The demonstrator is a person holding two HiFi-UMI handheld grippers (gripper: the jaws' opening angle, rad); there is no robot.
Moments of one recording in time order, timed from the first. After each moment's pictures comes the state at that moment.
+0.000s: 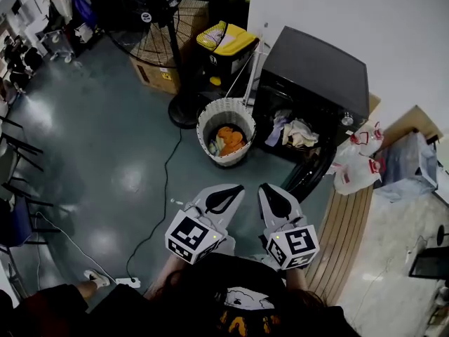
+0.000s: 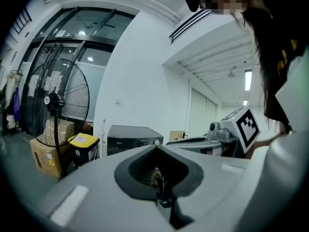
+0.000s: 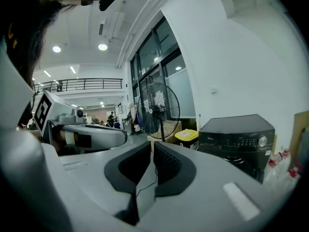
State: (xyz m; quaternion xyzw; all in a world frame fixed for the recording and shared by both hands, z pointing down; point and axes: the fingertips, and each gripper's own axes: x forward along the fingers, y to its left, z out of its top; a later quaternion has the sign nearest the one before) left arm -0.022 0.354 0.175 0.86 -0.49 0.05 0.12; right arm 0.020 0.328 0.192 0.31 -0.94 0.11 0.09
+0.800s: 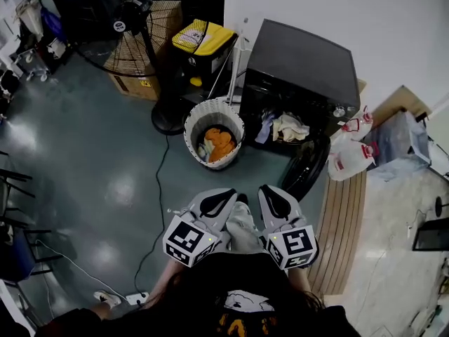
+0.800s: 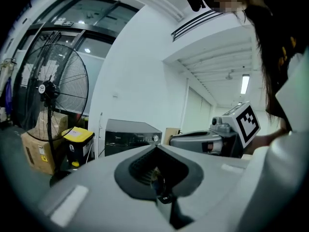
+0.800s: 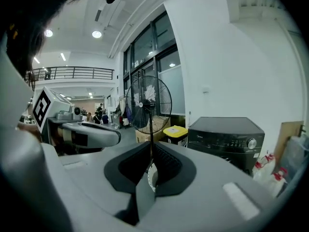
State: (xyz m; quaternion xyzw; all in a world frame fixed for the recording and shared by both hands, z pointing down) left arm -0.058 0.324 0.205 0.88 -0.45 0.05 0.14; right arm 0.003 0.298 0.215 0.38 -0.91 0.09 0.14
